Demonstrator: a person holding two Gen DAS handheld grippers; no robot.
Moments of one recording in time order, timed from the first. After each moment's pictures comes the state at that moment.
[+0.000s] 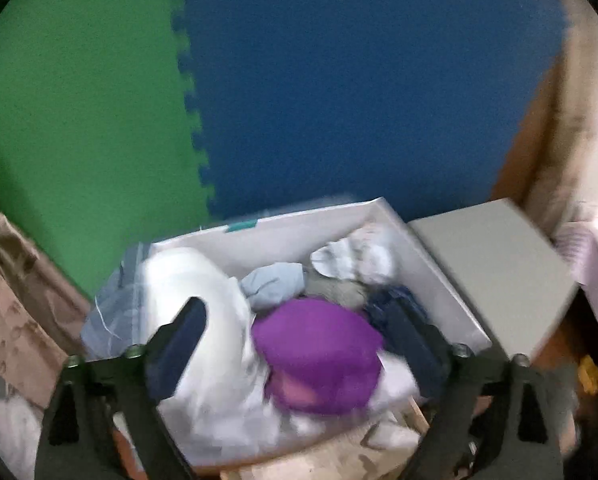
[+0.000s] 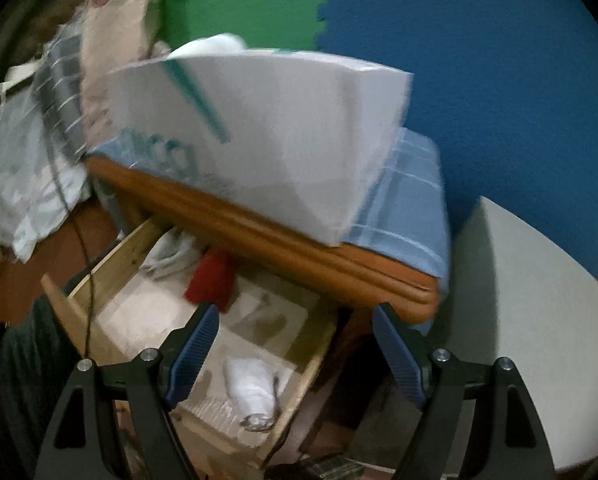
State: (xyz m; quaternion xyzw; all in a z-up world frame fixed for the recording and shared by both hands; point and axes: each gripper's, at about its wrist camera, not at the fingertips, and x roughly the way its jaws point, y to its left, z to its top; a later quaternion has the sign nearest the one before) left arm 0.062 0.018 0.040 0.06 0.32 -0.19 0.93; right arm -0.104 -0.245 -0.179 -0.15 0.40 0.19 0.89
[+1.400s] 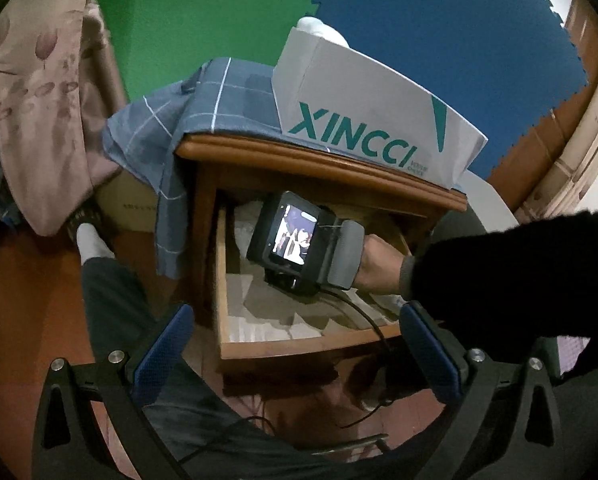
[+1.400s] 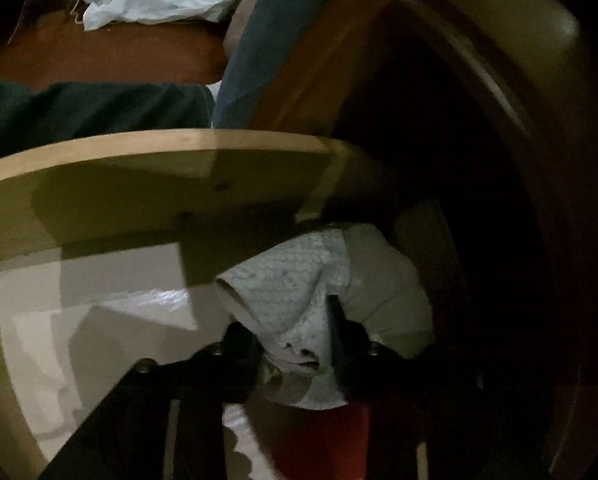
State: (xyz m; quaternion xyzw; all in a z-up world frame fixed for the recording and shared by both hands) left arm -0.139 0.159 -0.151 -0.12 0.41 -0.17 0.89; right arm -0.046 0.022 -0.380 -0.48 0.35 0.35 0.72
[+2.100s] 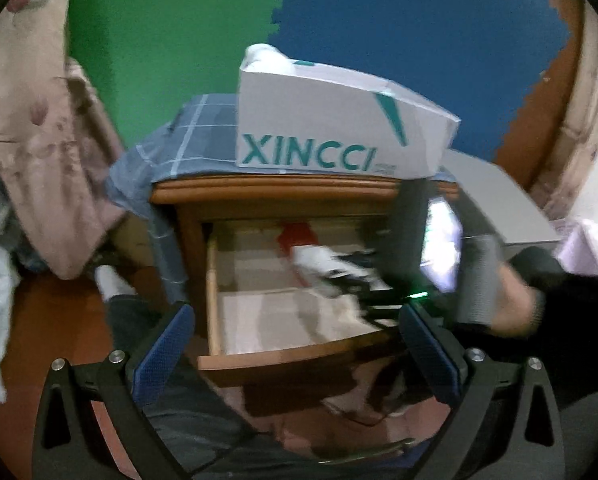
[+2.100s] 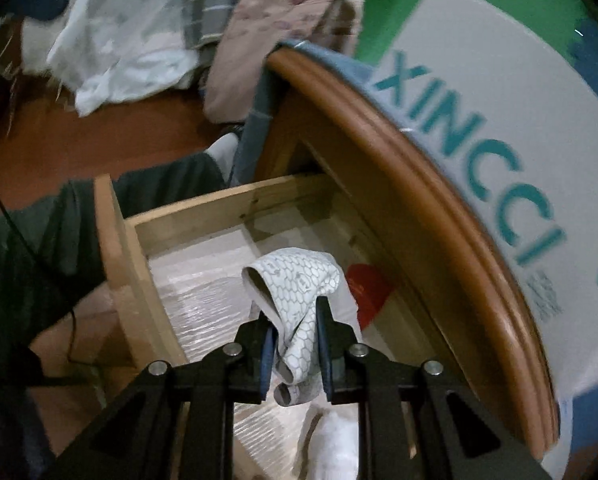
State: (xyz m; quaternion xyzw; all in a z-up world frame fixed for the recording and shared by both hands) left arm -0.161 0.096 -0.117 -0.03 0.38 -0.12 0.92; right arm -0.148 -0.071 -0.219 -0.36 0.37 0.32 0.80
